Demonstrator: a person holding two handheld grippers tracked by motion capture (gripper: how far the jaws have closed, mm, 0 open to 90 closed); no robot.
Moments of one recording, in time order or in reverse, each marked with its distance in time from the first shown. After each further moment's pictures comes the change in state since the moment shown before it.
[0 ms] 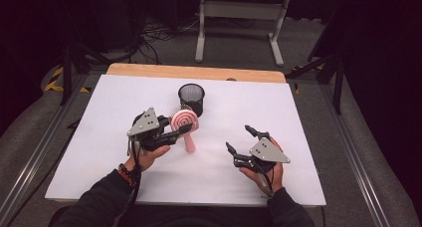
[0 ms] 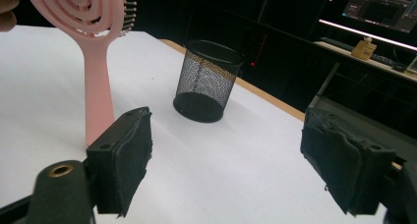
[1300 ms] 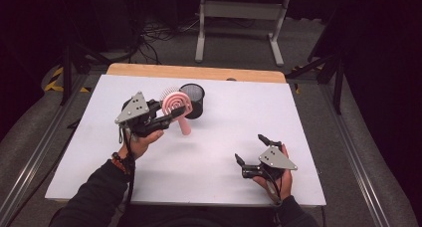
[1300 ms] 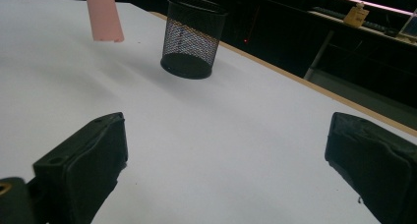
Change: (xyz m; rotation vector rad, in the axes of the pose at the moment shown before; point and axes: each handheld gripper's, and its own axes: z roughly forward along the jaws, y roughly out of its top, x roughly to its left) left arm 0.020 0.038 -0.014 -0.090 0.061 0.046; right arm -0.008 -0.037 -0.017 0.077 -0.032 0.050
